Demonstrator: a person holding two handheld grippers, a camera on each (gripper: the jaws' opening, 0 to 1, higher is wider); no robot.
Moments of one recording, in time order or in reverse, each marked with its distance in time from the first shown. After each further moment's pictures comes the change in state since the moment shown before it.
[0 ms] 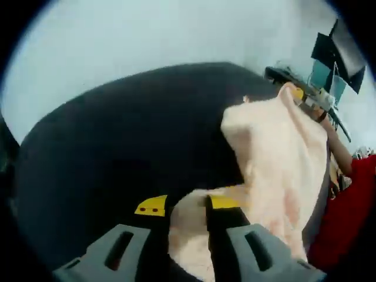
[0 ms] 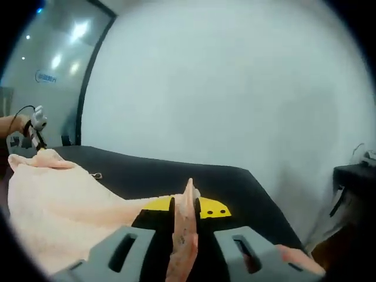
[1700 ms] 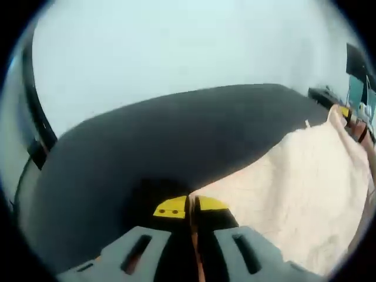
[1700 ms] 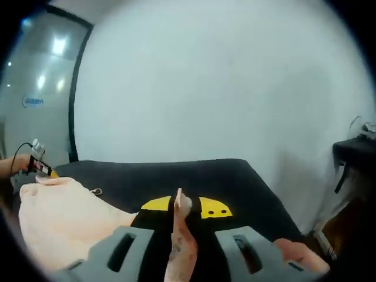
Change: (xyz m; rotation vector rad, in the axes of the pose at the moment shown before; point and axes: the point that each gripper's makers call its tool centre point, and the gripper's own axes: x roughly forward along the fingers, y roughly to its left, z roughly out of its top) left arm -0.019 0.125 0.030 -0.138 -0.270 0.381; right arm 0.004 -0.021 0.012 0.167 0.096 -0.061
